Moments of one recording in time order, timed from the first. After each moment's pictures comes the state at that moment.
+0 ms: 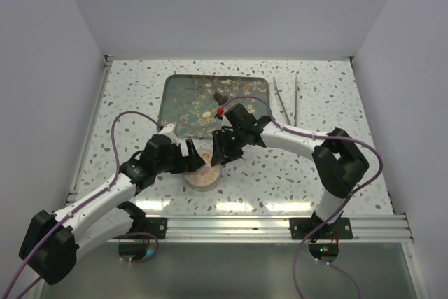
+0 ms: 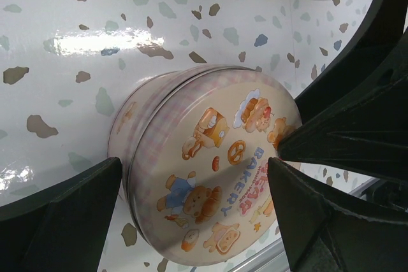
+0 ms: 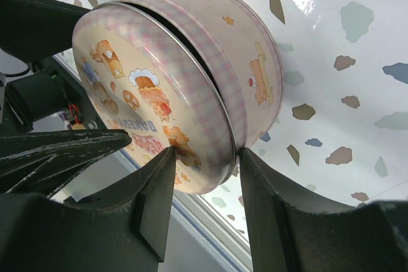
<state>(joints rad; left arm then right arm) -0.57 0.92 0.44 -0.21 0.10 -0.68 0.79 1.75 1.16 -0.40 -0.45 0.59</state>
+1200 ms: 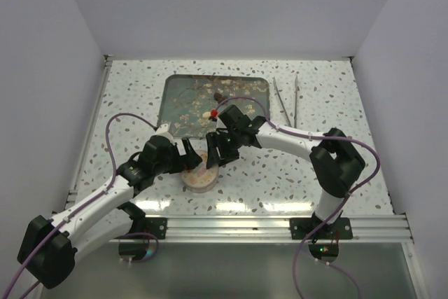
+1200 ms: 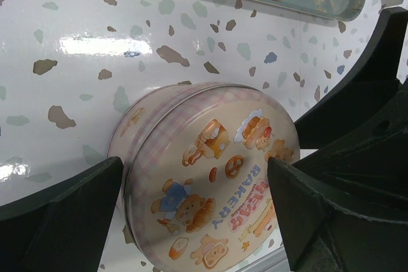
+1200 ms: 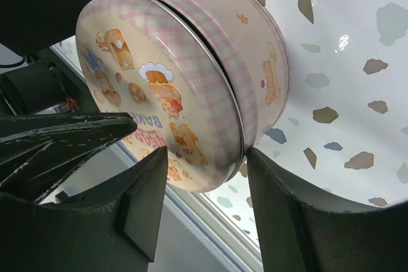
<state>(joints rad) -0.57 0.87 0.44 -0.24 0.01 -0.75 0.83 1.78 1.20 -0.45 -0.42 0.57</state>
